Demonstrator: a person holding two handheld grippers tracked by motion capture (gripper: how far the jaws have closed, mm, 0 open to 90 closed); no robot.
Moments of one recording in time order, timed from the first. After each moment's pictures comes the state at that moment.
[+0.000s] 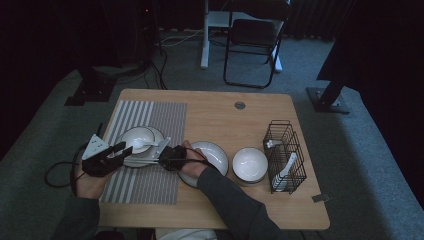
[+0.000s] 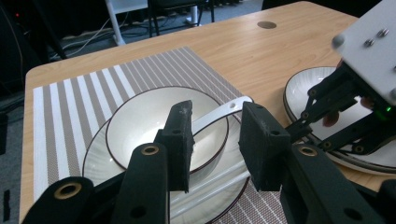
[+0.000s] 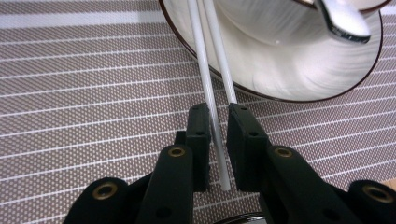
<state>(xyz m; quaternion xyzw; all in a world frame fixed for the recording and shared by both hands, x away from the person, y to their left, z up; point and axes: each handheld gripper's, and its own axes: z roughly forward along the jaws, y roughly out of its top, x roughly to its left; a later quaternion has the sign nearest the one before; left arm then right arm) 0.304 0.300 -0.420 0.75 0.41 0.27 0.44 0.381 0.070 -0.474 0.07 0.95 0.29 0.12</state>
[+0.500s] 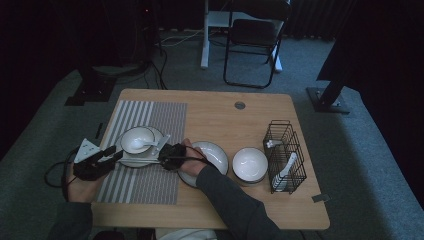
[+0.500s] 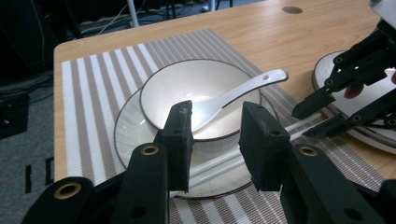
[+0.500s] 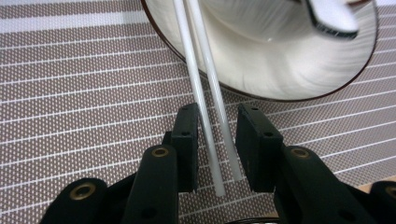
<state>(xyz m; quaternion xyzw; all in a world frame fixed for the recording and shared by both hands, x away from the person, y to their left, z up) 0.298 0.324 -0.432 0.74 0.44 0.28 0.42 0.389 0.073 -0.476 0.09 0.95 0.29 0.12</state>
